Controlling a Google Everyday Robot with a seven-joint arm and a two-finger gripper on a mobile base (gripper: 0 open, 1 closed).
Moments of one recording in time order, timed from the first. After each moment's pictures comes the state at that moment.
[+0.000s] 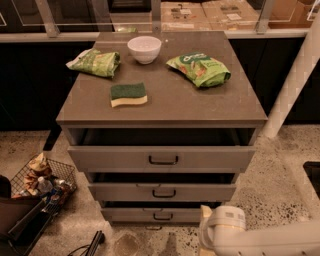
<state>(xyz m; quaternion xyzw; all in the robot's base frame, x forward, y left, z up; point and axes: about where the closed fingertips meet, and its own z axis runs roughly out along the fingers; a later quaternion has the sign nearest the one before) 0.402 -0.152 0.400 -0.63 0.76 -0.05 0.15</state>
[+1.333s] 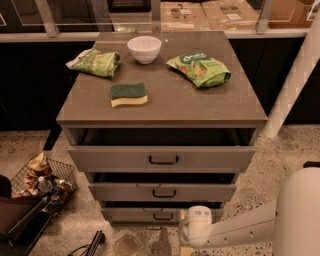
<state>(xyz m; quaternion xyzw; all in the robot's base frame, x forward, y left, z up) 0.442 -0.093 0.269 -0.67 0.73 -0.02 0.13</state>
